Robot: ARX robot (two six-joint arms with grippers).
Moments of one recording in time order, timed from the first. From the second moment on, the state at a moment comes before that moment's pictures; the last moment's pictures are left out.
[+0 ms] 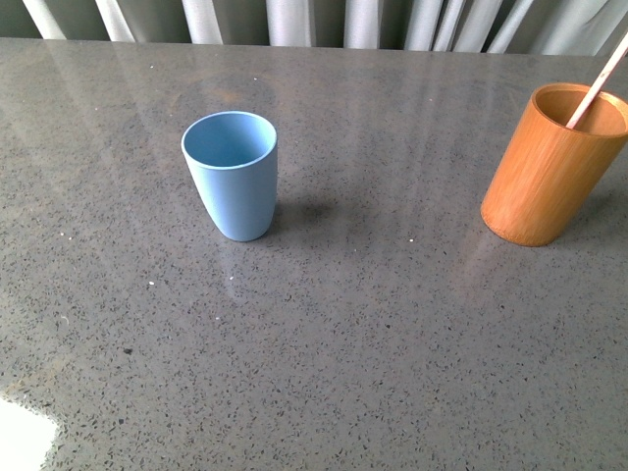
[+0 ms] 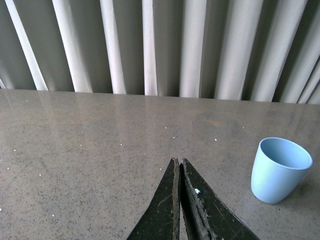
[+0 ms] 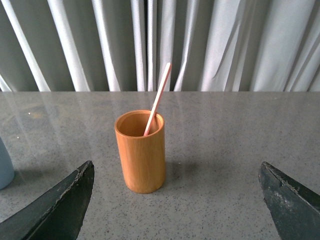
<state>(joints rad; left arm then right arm) 0.00 0.02 0.01 0.00 0.00 -0.01 0.00 0.01 0.02 0.00 0.00 0.00</state>
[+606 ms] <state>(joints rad) 0.00 0.02 0.01 0.00 0.00 -0.01 0.00 0.00 0.02 0.00 0.00 0.00</state>
